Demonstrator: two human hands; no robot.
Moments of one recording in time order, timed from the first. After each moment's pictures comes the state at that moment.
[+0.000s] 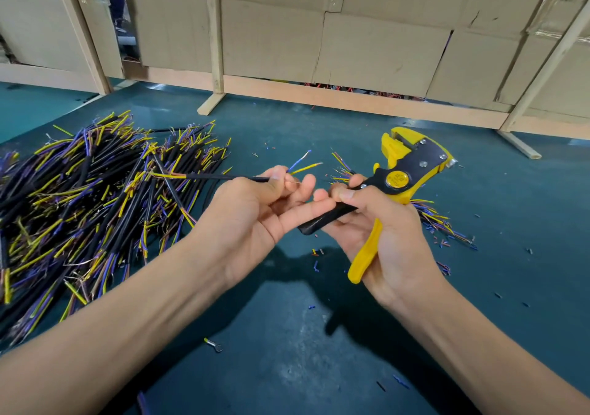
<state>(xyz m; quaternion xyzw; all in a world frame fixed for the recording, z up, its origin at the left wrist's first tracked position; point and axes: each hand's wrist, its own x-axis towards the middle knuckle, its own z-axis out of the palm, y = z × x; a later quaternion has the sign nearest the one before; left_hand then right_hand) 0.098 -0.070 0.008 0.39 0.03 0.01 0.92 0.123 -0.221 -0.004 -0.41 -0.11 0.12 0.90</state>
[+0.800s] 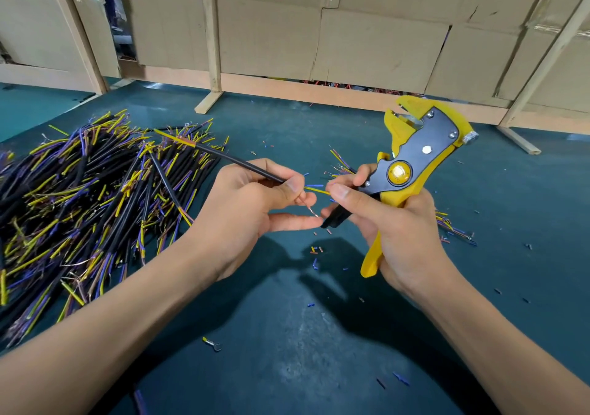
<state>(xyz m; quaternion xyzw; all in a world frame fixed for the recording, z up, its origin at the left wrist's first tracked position) 0.095 -0.063 0.008 0.60 -0.02 0.07 0.80 0.134 -0.239 -0.009 -0.59 -0.20 -0.02 0.78</state>
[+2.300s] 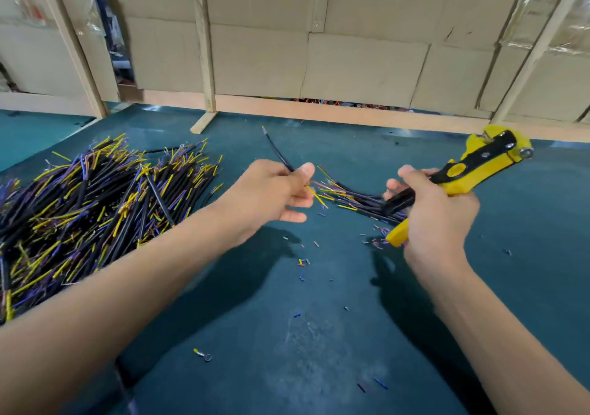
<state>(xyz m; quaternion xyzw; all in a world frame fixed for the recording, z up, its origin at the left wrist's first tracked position) 0.148 -0.076 0.023 0.74 0.03 -0.01 0.67 0.172 -0.276 0.008 -0.56 0.07 -0.25 0.79</state>
